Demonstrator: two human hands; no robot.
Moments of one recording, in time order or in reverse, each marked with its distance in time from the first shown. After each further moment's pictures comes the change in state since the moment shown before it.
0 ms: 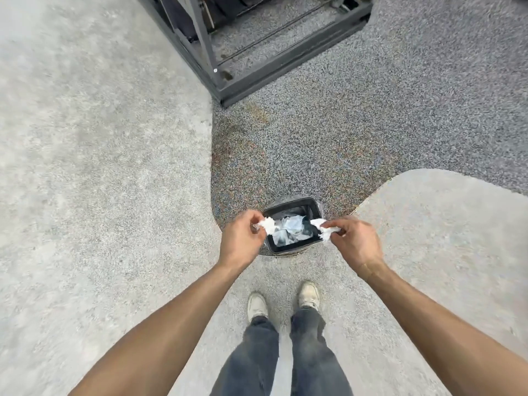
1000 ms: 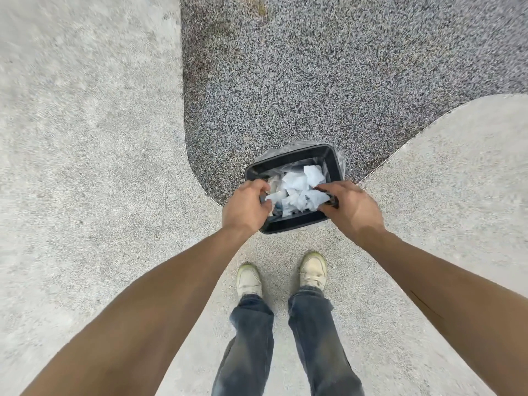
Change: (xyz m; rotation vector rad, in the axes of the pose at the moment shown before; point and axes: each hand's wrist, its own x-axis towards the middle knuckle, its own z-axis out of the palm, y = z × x) left_hand 0.166 -0.130 0.199 0.314 -0.184 -0.113; right_hand 0.171 0.142 0.182 -0.192 -0.216 -0.021
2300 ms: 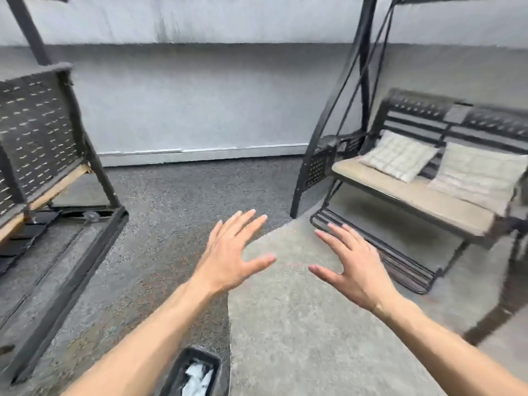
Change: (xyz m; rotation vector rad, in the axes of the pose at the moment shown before) left_hand -0.413 0.344 -0.284 0.198 0.013 1.631; right_hand -0.606 -0.086 -0.280 -0.059 1.095 0.556
